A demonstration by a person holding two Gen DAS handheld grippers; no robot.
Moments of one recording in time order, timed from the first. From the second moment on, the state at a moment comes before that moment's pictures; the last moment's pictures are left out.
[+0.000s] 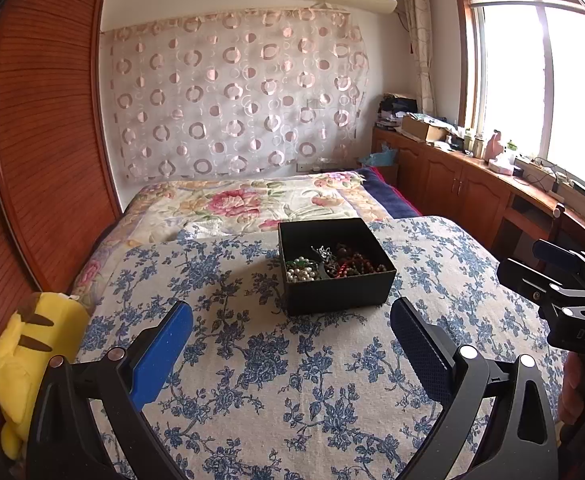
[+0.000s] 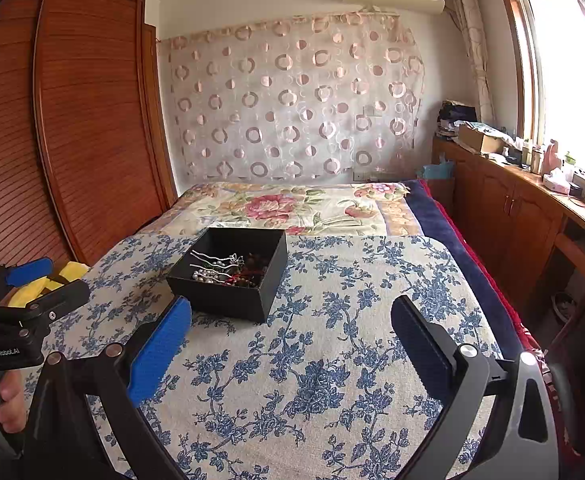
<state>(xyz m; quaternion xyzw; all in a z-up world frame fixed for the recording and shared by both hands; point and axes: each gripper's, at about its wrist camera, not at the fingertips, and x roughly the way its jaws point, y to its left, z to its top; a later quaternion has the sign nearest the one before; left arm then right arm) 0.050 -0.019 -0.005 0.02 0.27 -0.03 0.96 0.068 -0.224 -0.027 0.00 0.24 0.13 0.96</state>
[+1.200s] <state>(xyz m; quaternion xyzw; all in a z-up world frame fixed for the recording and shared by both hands) 0.048 -0.020 0.000 0.02 0.26 -0.03 0.96 0.065 -0.220 -0.022 0.01 0.23 0.13 0.96</state>
